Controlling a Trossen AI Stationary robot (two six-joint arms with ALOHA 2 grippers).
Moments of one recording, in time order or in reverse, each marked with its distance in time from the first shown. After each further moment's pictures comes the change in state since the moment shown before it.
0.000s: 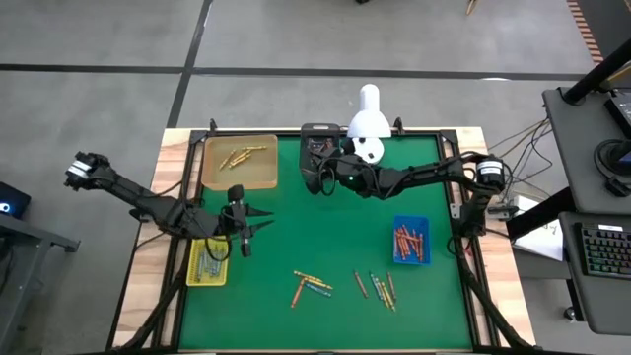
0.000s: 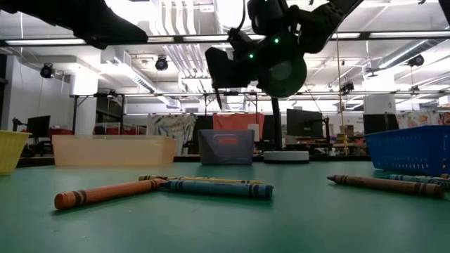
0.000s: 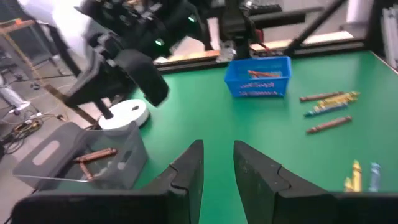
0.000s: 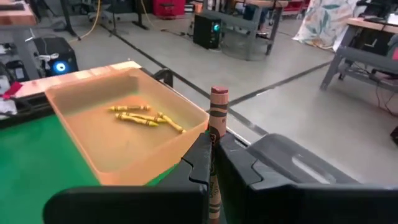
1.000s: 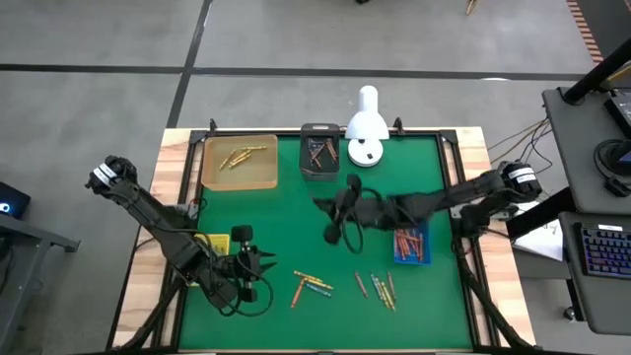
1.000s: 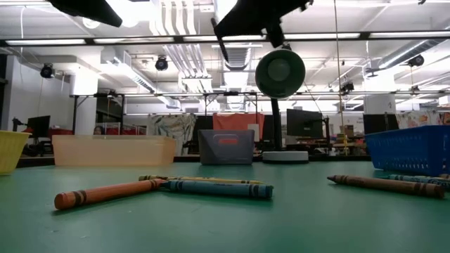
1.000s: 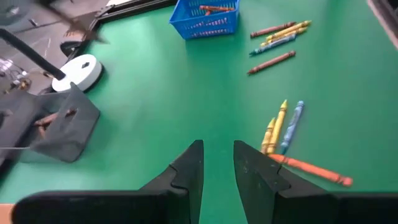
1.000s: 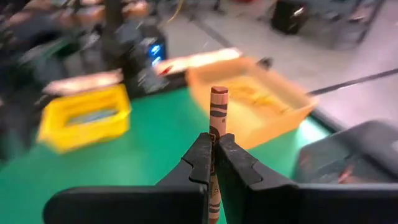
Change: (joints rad) left arm -0.329 0.462 0.452 -0.566 -0.173 -0.433; right arm 0.345 -0.237 0.001 -0.343 -0.008 0.154
